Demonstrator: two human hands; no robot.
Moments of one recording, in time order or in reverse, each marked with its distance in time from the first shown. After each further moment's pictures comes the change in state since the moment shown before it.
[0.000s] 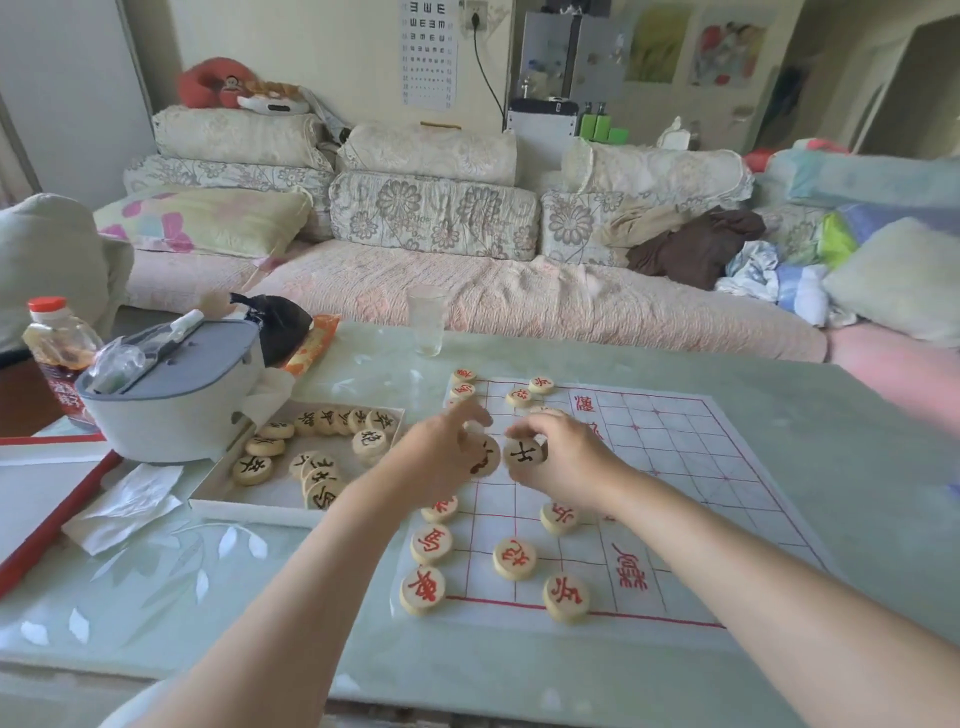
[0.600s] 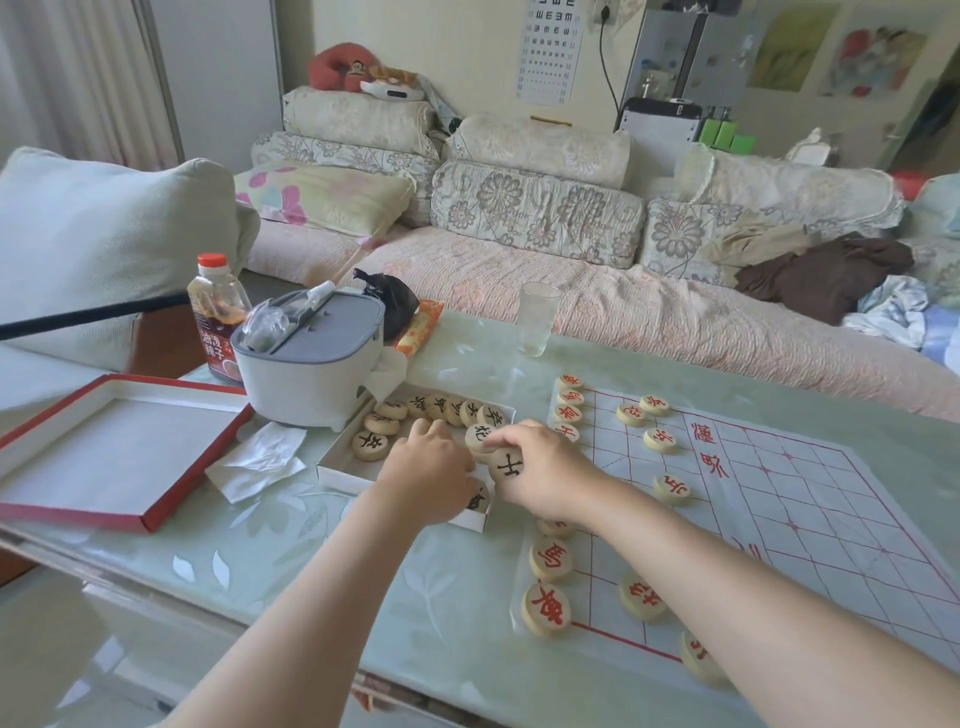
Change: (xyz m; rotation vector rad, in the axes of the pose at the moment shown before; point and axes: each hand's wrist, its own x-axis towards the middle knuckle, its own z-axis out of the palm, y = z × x) left_hand -0.024 -0.123 -0.041 0.540 0.041 -0.160; right_hand 0.062 -0.092 0.108 -0.129 -0.211 -0.138
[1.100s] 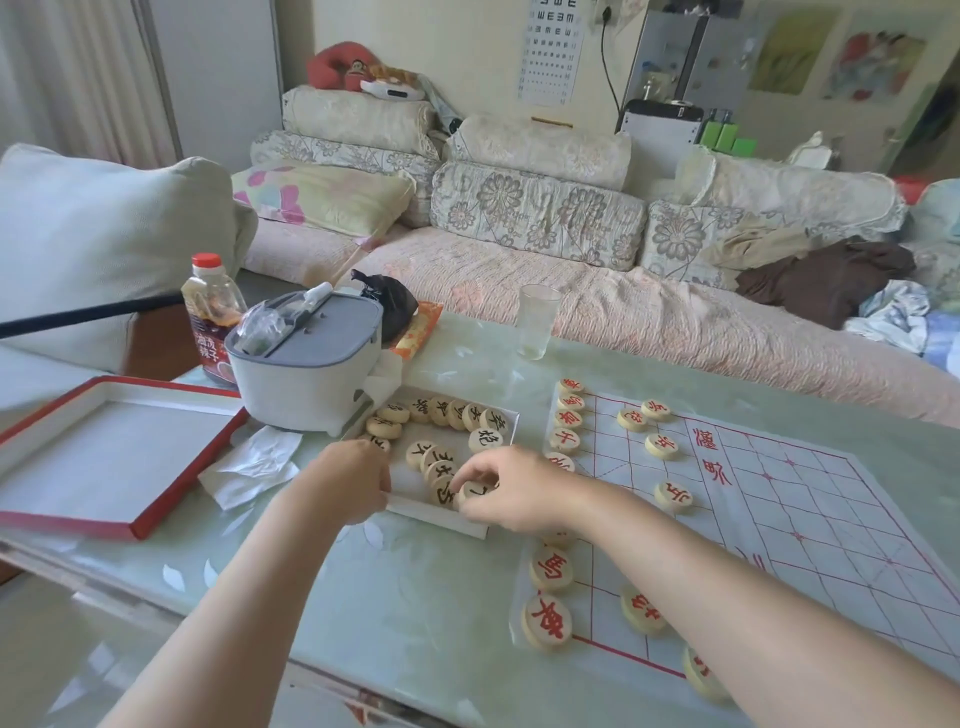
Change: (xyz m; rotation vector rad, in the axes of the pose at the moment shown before) left_hand -0.016 -0.061 -0.020 -0.027 -0.132 -0.156; right_hand -0.006 -0.028 -0.002 0.120 -0.243 0.045
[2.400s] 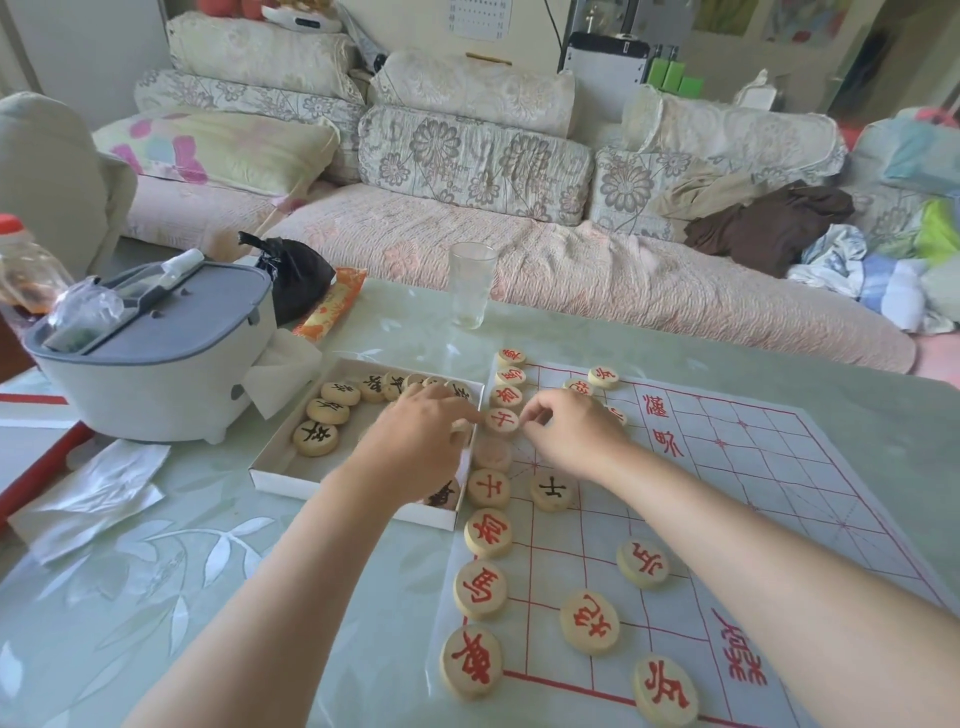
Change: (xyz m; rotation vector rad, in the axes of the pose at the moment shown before) left_hand 0.085 0.121 0.033 -0.191 0.265 0.392; right_hand 0.033 0.136 -0.068 -0.171 0.429 0.210
